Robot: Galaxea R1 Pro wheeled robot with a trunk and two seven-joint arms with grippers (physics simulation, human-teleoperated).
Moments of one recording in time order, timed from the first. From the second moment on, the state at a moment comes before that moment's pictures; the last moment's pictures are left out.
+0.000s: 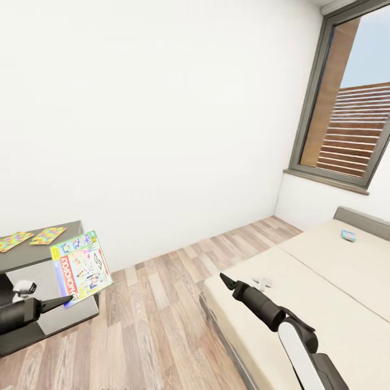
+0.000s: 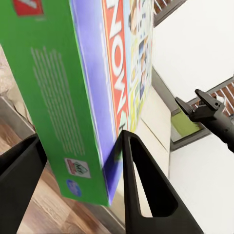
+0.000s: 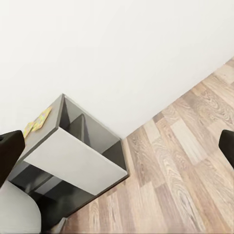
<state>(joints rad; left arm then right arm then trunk) -0.31 0.48 0.52 -1.15 0.05 0.90 -1.57 -0.22 -0.03 0.10 -1.49 -0.71 0.48 0.14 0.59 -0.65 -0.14</state>
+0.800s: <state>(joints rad) -0.30 0.48 0.53 -1.15 0.05 0.88 -1.57 -0.22 -0.03 0.10 -1.49 -0.71 0.47 0.14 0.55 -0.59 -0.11</state>
